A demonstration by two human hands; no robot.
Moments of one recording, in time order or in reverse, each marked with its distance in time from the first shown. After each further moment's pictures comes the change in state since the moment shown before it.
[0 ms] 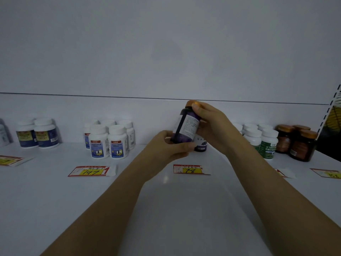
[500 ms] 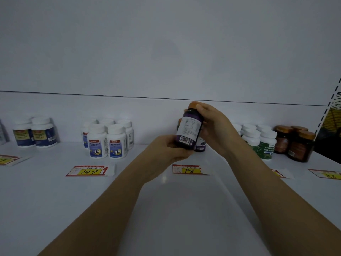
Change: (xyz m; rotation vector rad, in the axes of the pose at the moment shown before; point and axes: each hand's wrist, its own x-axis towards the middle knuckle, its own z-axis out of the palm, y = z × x) left_hand -0.005 0.000 0.001 0.100 -0.078 -0.016; right_hand -0.005 0.002 -0.001 0.107 0.070 0.000
